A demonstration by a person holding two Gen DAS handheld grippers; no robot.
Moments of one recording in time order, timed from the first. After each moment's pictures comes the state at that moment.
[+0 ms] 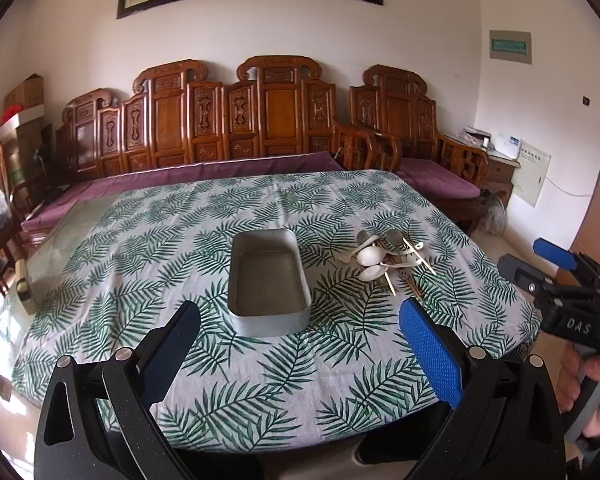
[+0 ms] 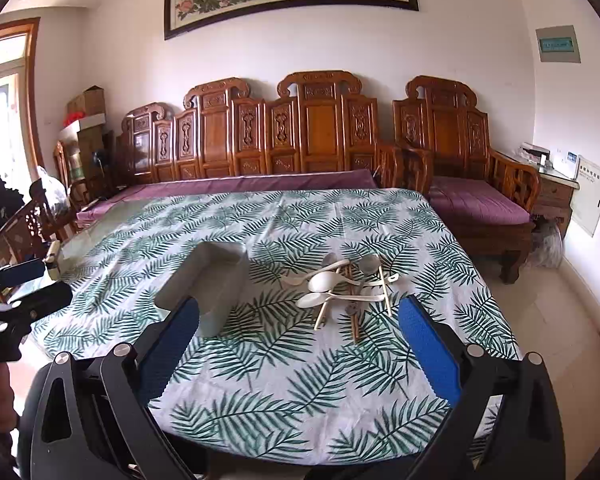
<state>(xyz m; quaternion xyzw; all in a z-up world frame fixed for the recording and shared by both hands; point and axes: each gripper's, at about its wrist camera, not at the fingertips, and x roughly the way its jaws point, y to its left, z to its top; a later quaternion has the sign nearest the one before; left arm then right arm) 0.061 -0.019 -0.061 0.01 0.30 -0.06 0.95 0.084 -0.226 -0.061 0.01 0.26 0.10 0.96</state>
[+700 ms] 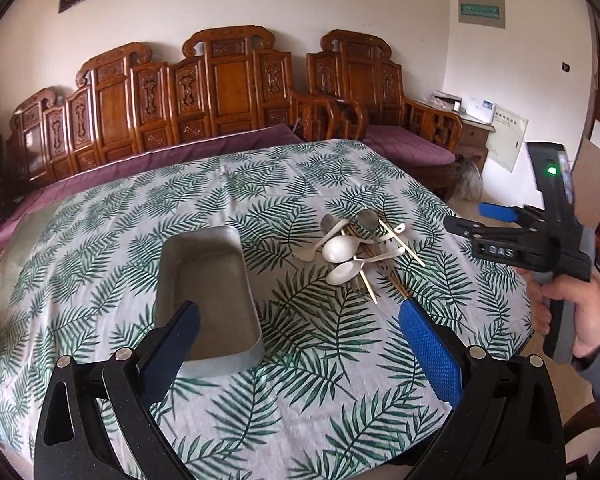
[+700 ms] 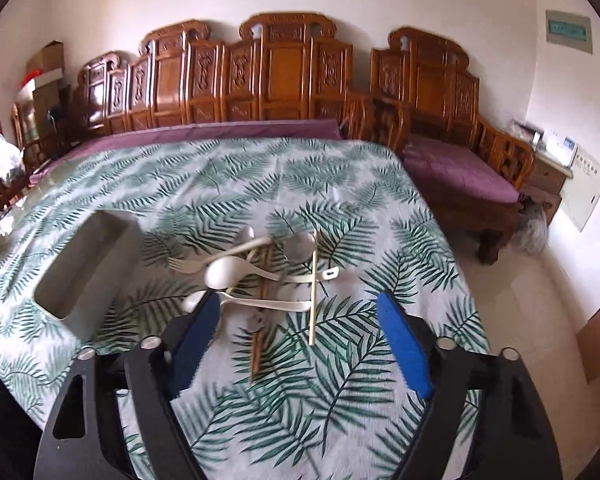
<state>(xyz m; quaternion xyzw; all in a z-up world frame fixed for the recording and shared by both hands) 0.161 -0.068 -0.103 0.04 0.34 -0.13 0.93 0.249 -0.295 -0.141 -0.03 0.36 0.06 0.93</state>
